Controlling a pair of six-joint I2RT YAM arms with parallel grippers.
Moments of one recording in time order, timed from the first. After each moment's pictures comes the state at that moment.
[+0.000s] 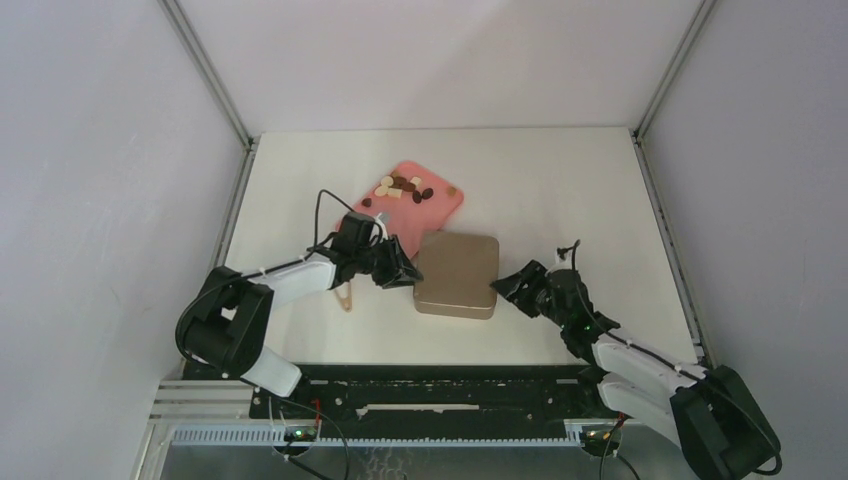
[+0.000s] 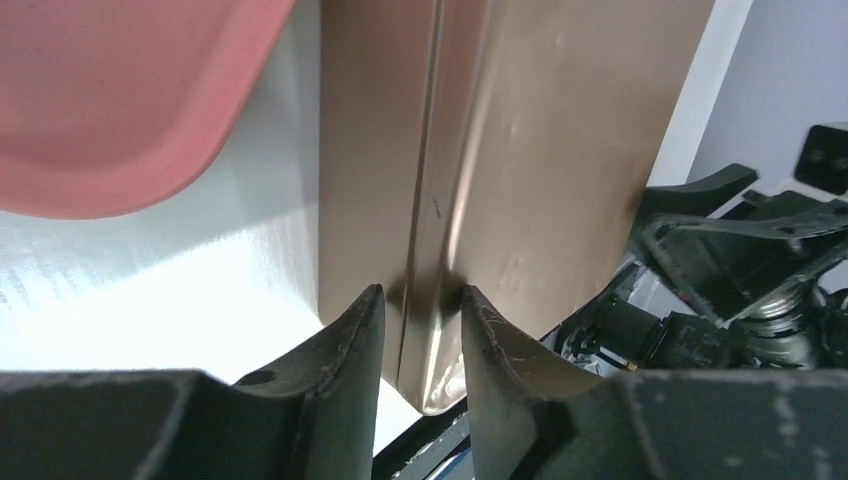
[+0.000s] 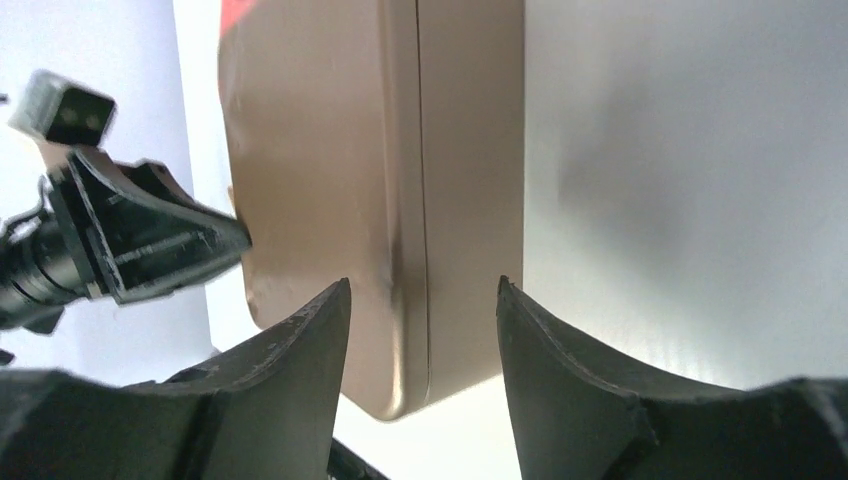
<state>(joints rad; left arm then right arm) -0.47 1.52 0.73 -0.05 0.47 -0.80 0.50 0.94 0.15 0.28 -0.08 1.05</state>
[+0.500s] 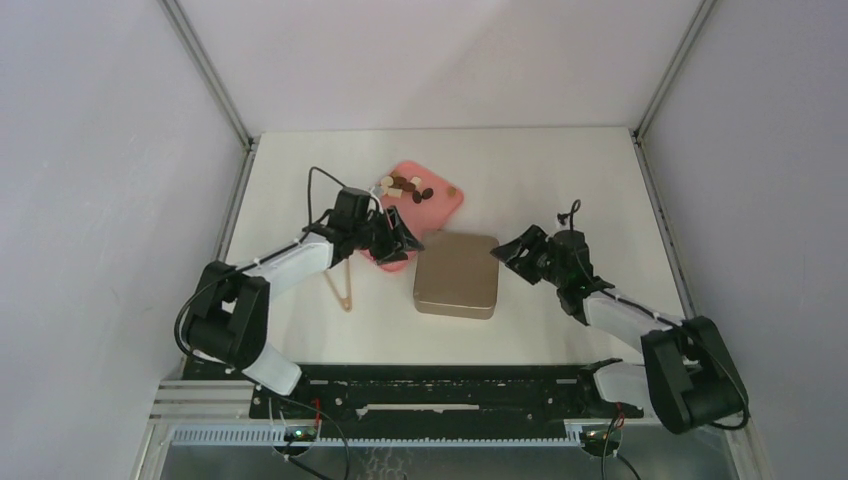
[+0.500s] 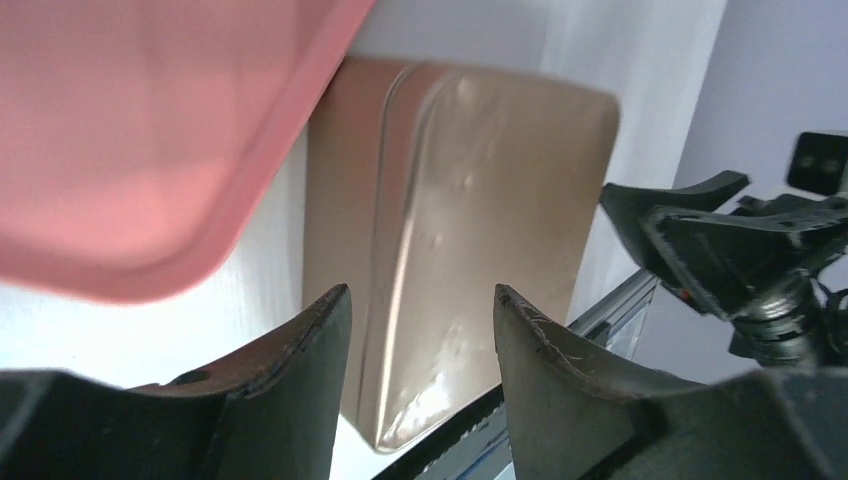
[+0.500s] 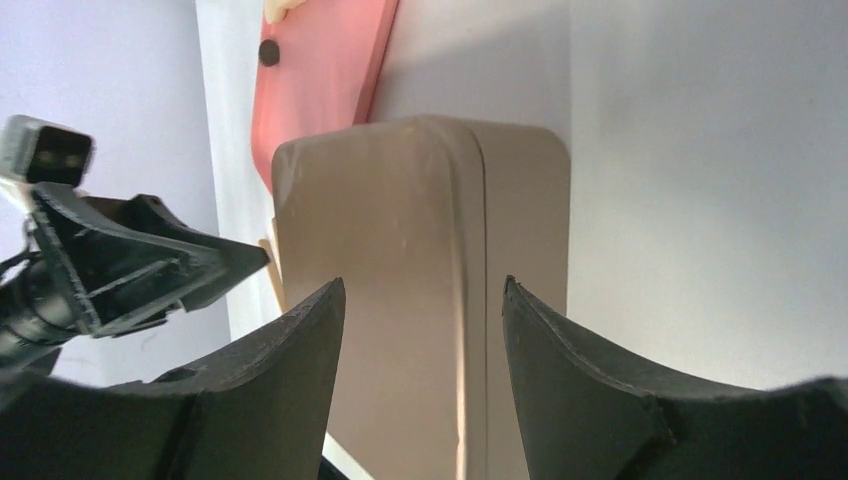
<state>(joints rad) -0.42 1.54 0.88 -0.15 0.42 -0.80 0.30 1.20 0.38 0.31 -0.25 0.95</state>
